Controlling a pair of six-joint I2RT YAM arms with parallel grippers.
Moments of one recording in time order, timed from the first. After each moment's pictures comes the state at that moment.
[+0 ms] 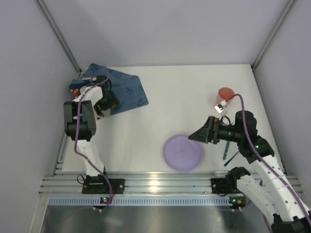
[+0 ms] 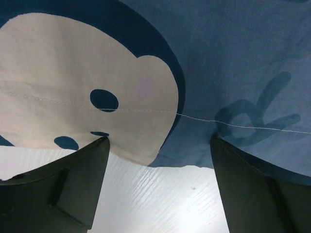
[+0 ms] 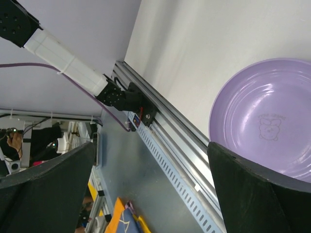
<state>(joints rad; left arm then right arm) 0.03 2.02 1.46 -0.70 -0.14 -0.50 0.32 0.65 0.69 -0.49 -0.79 0.70</state>
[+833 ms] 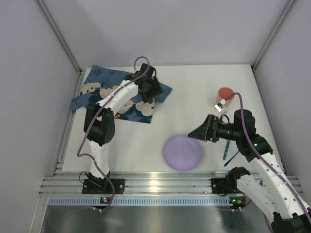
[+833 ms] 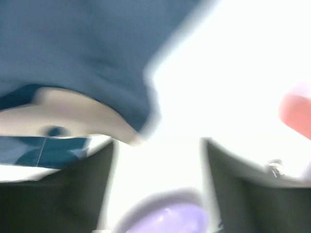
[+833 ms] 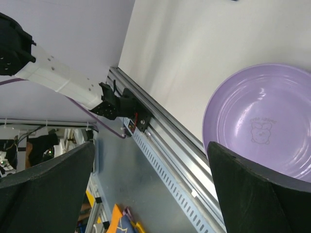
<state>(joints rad) -0.42 2.03 1.72 -0.71 0.01 -0.82 0.32 0.68 0.69 -0.46 -0.75 0.70</state>
